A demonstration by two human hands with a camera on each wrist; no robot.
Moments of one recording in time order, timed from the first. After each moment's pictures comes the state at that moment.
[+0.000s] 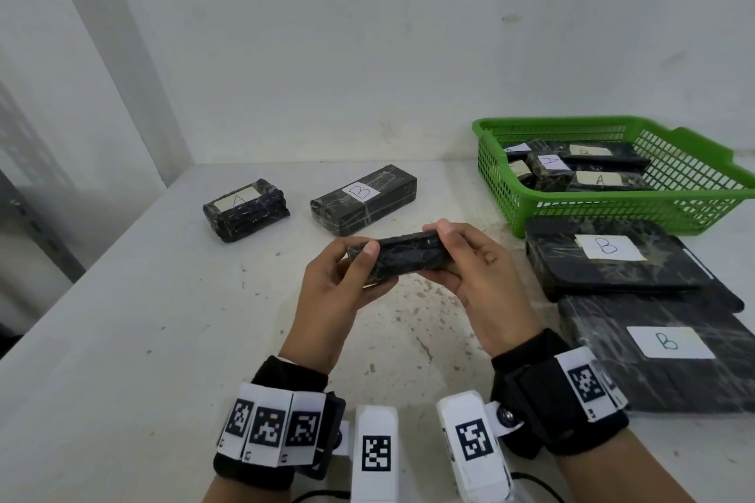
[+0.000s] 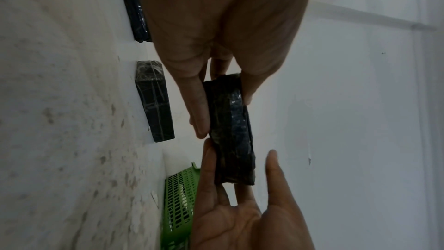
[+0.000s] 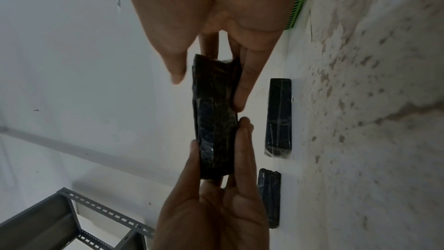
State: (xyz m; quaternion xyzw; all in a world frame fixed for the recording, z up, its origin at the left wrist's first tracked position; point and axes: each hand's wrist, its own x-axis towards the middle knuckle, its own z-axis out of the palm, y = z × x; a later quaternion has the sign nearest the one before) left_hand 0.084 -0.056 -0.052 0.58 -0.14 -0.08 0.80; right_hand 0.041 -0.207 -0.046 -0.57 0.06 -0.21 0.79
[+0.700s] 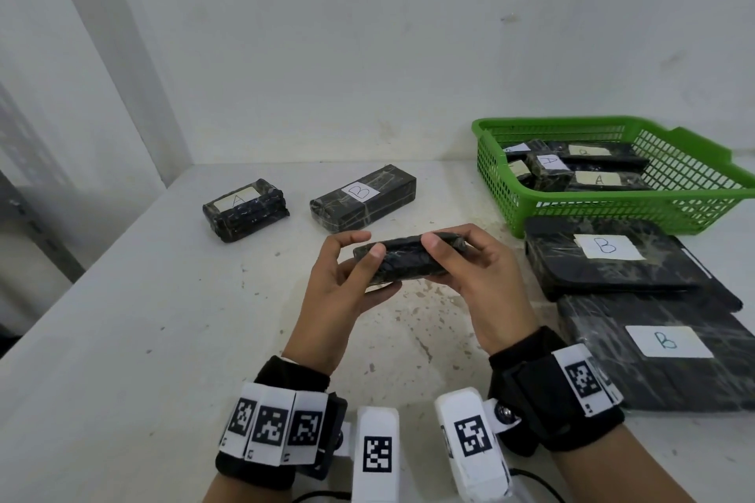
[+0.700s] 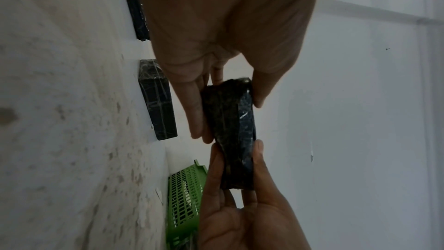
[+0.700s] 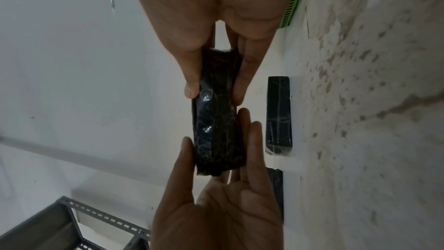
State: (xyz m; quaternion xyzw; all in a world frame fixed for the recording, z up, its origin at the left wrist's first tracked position) left_hand 0.079 -0.056 -0.049 0.56 -0.15 -0.12 0.81; right_hand 0.041 -0.209 -0.052 -0.60 0.06 -0.24 0.76
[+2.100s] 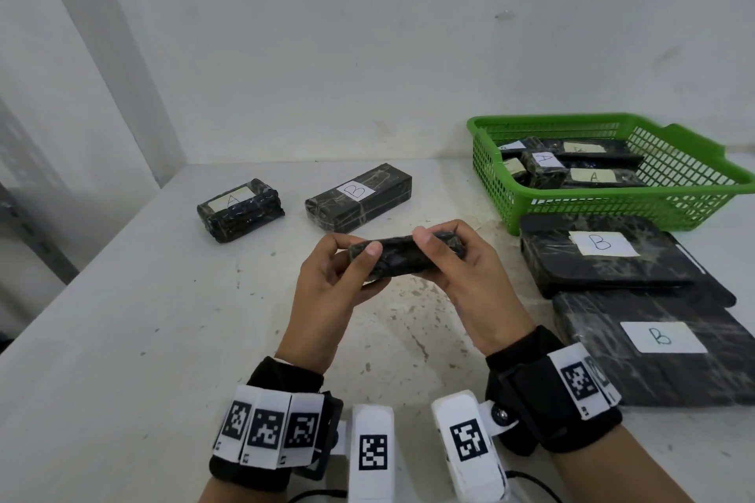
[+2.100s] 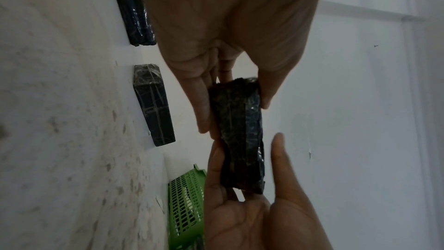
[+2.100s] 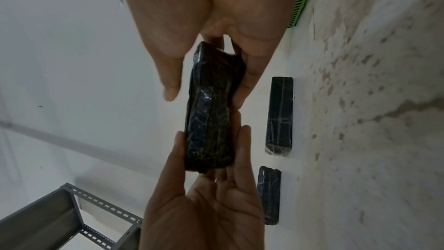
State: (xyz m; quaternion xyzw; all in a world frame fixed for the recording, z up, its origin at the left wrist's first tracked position) left_hand 0.080 -0.054 -0.050 0.58 -0.18 -0.07 0.79; right_hand 0.041 -0.207 -0.051 -0.60 0.05 -0.18 0.78
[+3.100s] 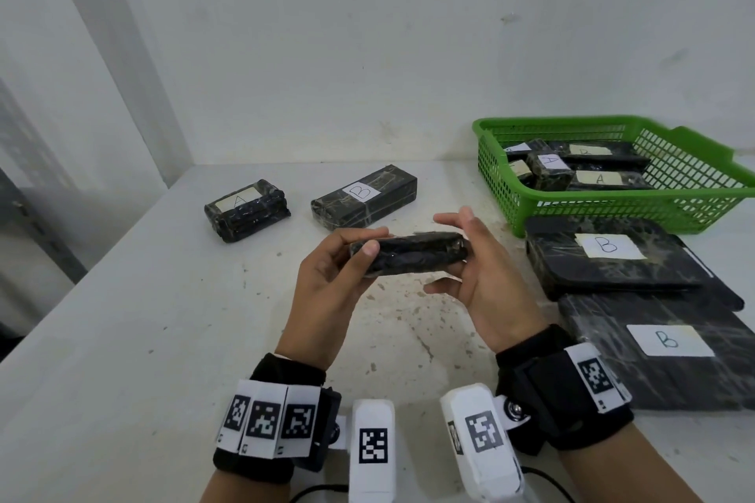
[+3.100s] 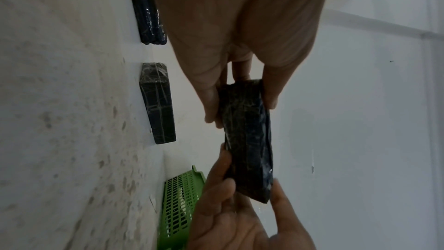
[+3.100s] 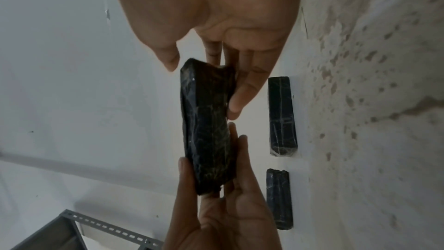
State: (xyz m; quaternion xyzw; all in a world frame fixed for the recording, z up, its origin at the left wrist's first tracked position) left_hand 0.089 -0.050 -0.055 0.53 -0.22 -0.06 0.82; right_hand 0.036 -0.210 -0.036 -0.56 0.08 -0.14 0.81
